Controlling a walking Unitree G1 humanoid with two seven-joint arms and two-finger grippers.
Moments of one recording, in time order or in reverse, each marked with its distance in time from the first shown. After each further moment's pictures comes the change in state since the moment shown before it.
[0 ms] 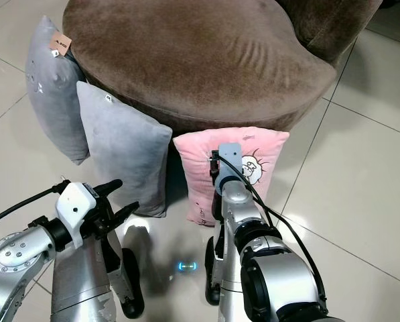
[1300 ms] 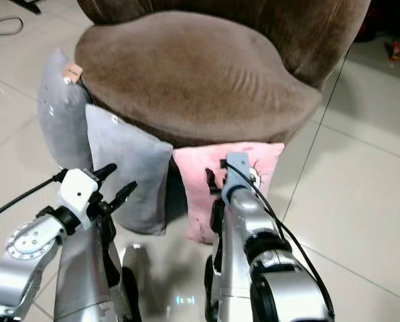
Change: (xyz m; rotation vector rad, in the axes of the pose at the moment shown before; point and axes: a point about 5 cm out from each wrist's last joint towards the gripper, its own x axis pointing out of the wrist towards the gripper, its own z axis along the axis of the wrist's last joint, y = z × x) left arm 0.017 0.016 -0.004 -0.008 -0.067 0.171; right arm -0.005 -0.016 -0.013 0.041 0.053 0.072
